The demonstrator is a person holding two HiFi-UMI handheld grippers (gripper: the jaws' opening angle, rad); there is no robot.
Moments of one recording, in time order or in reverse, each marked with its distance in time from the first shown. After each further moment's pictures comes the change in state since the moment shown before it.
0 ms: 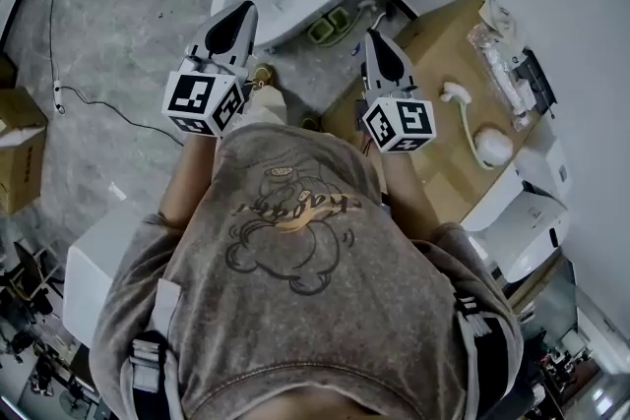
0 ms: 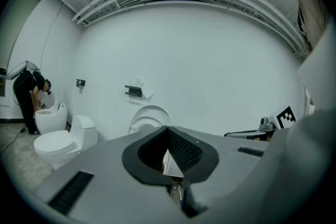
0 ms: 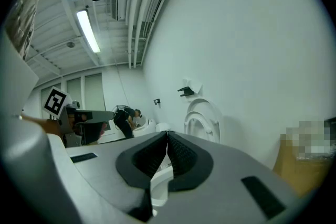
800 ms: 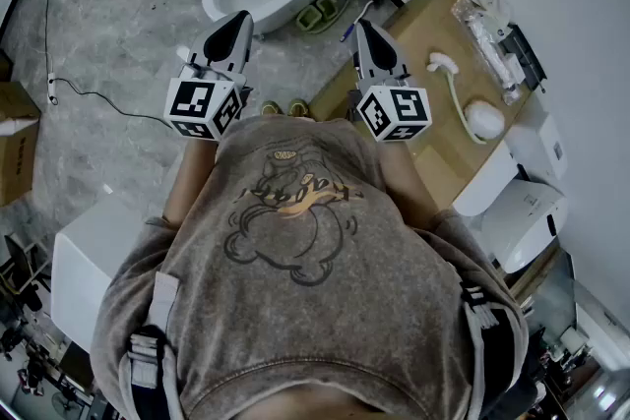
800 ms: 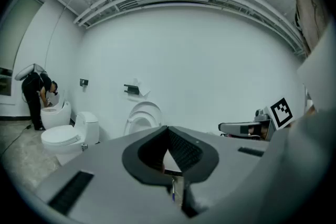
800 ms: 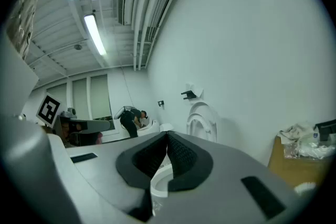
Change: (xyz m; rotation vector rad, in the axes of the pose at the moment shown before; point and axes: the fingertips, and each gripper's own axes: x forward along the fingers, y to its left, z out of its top) left arm -0.080 -0.078 -0.028 -0.009 0.014 0.037; right arm -0.086 0.023 0.001 -0.018 -0.008 0.048
